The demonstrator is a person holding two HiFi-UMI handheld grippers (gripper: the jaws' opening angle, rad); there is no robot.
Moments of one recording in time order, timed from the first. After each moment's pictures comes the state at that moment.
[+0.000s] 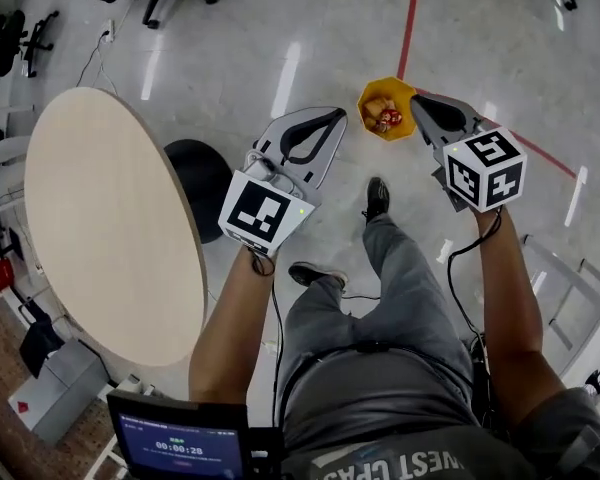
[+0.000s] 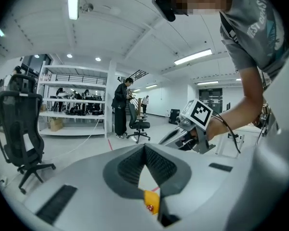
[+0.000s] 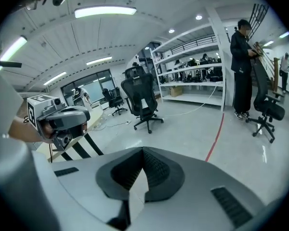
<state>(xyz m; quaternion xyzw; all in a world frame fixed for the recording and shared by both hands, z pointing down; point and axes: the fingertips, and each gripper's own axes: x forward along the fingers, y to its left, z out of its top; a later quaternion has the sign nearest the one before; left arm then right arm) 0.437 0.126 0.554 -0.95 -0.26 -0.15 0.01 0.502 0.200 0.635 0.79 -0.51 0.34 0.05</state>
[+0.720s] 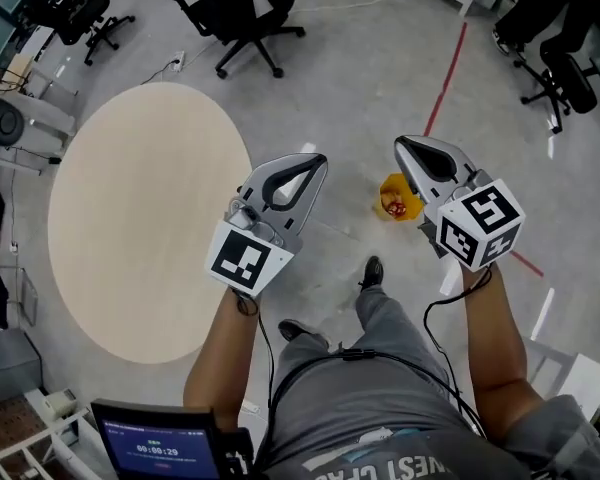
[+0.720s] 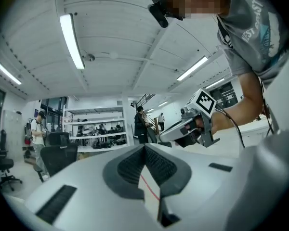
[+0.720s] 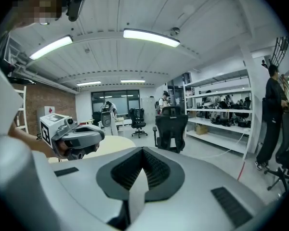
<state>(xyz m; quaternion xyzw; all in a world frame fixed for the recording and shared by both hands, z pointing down) 0.264 0.007 0.278 -0.99 -0.15 0.02 0.07 0.345 0.061 0.307 0.77 -0.62 0.14 0.06</state>
